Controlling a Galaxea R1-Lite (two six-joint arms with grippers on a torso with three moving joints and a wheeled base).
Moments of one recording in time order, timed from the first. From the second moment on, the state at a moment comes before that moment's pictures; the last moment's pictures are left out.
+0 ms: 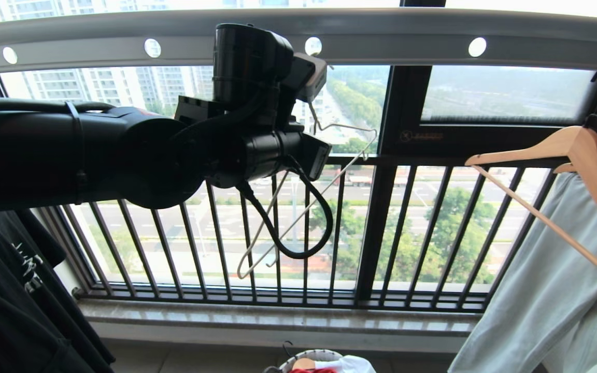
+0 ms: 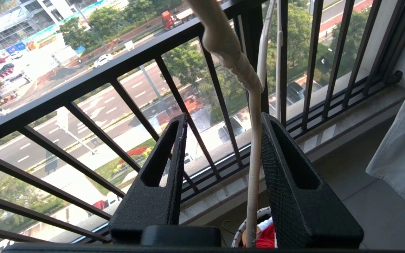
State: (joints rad) left arm -0.74 1.86 -1.63 -0.06 0.27 0.19; right arm 0.01 0.00 0.00 0.00 0.01 -0.01
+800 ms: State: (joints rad) left arm -0.75 1.68 -1.43 -0.05 0.36 0.12; right arm 0.01 0.00 0.00 0.00 0.01 -0.01
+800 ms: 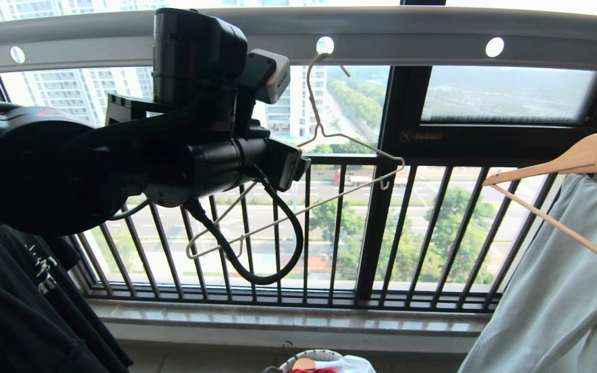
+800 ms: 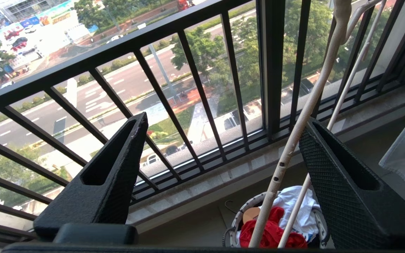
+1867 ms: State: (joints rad) left arm -0.89 0.95 -0.87 0.19 0.39 -0.02; right arm 0.01 0.00 0.00 0.00 0.01 -0.01
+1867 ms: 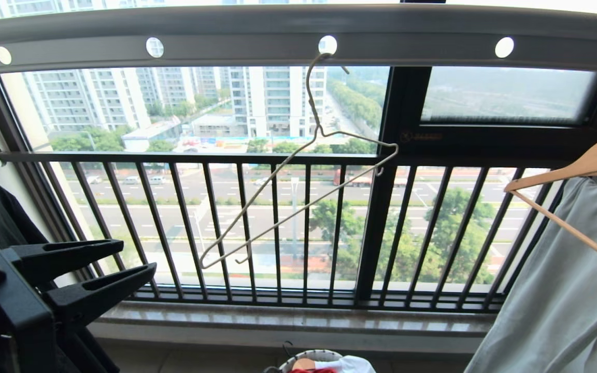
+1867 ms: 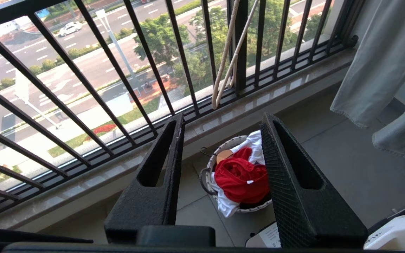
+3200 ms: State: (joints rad) left arm -0.01 0.15 -0.46 0.18 0.07 -0.17; right arm 0.02 0.00 0.00 0.00 0.01 -0.01
